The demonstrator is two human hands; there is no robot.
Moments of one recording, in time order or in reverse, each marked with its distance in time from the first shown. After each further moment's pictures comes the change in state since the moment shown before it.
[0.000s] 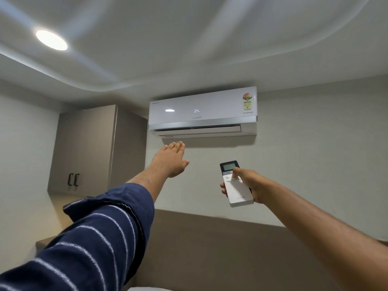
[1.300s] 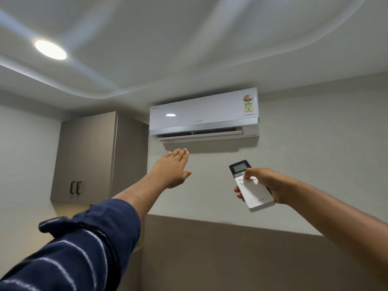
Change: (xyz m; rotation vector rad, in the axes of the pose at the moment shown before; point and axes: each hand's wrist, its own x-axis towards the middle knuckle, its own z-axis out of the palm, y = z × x) left_hand 0.006 0.006 0.007 0.082 0.060 0.102; right_hand -0.009 -0.016 -0.035 -0.086 -0.017 -0.001
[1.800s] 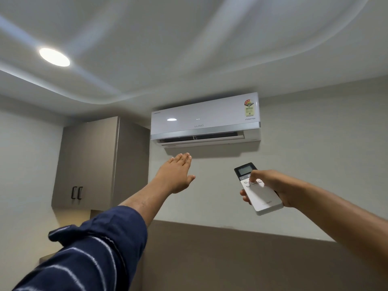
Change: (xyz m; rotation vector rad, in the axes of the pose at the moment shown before) left_hand 0.002 0.001 -0.001 -0.046 0.001 -0.025; right_hand -0.011 -0.011 -0.001 -0.029 0.060 0.003
